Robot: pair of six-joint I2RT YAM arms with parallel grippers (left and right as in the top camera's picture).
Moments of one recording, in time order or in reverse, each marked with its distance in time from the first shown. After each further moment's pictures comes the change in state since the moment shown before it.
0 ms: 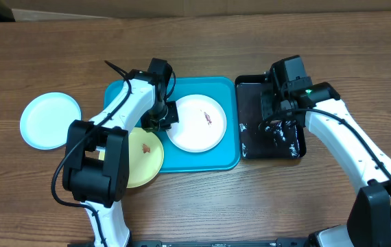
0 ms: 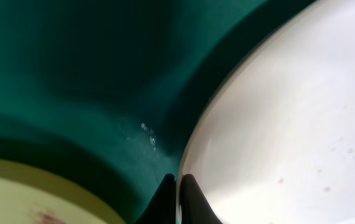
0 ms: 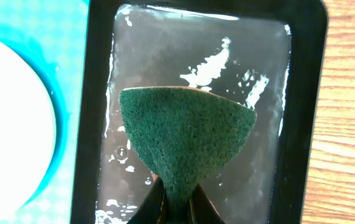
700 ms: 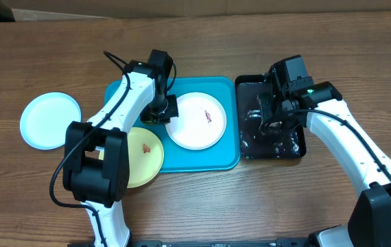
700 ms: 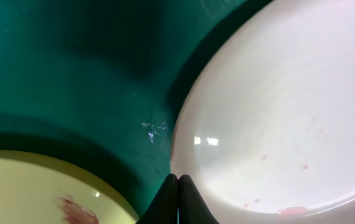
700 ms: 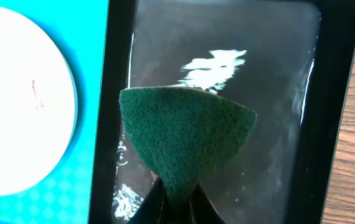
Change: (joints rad) left arm -0.006 0.001 0.089 -0.068 -0.020 0.031; right arm 0.000 -0.006 0.002 -0.036 -0.072 -0.001
